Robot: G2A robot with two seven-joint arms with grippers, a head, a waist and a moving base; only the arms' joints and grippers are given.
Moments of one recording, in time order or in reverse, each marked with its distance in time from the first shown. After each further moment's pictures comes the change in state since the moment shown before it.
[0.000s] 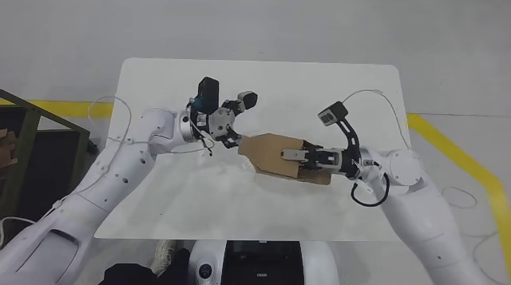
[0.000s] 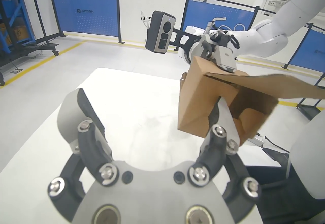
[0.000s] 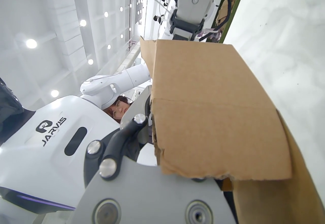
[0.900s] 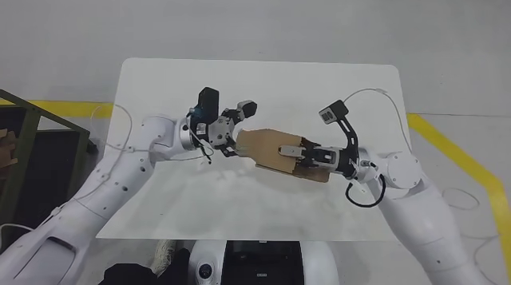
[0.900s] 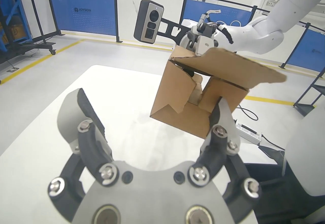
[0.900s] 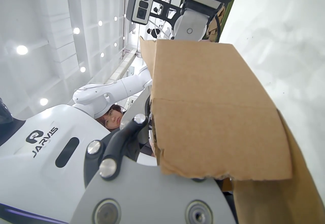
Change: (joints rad) left arm 0.040 0.010 0.004 -0.027 0.033 0.000 0.015; right arm -0.015 -0.001 -0.010 -0.048 -0.078 0.007 -0.085
